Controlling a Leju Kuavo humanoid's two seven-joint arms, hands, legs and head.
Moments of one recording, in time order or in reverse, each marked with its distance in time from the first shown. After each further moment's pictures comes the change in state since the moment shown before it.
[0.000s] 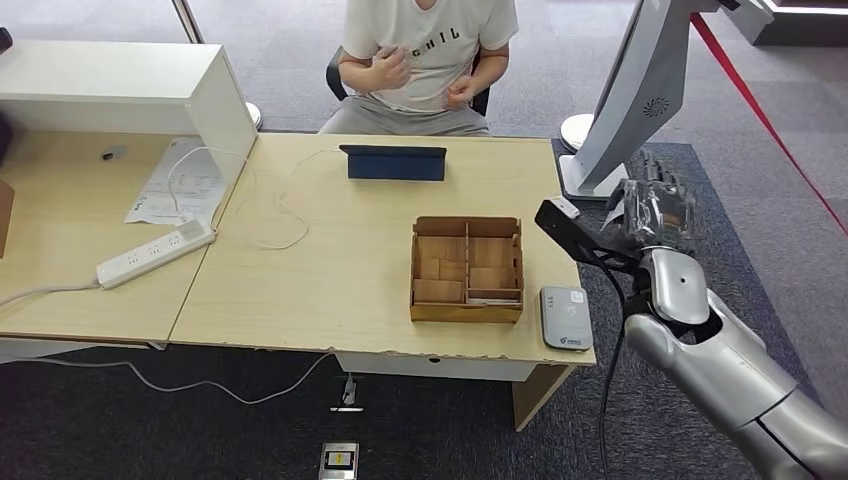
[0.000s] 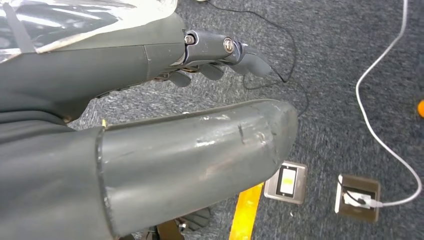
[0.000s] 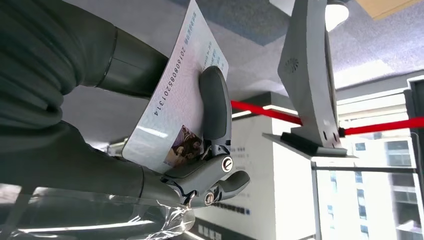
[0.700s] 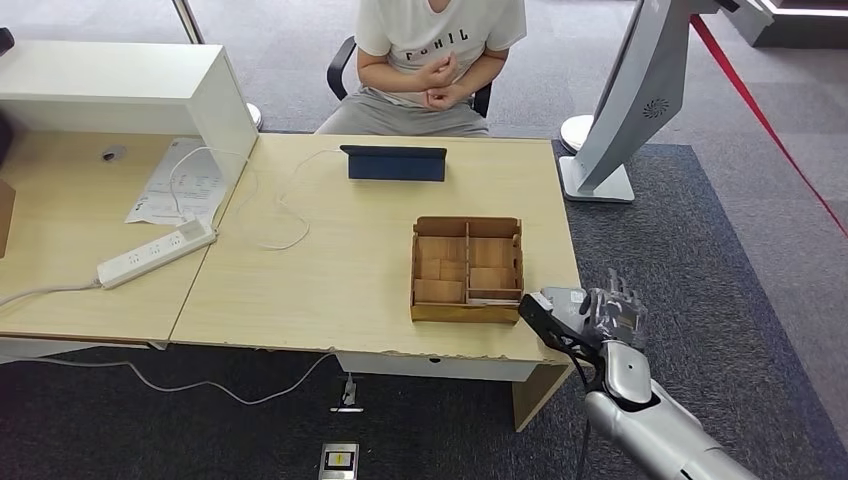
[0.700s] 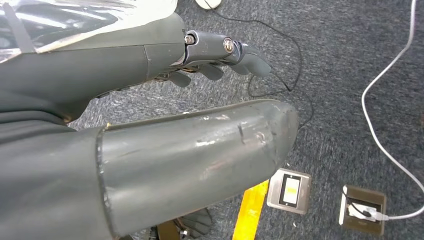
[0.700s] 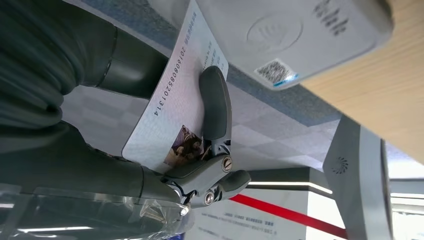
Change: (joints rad) left arm 0.001 -0.011 0.001 0.000 0.020 0.047 0.000; right arm 0.207 0.122 0.071 0.379 -0.093 -0.228 -0.044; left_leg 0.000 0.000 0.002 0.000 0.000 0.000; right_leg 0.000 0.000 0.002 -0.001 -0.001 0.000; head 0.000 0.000
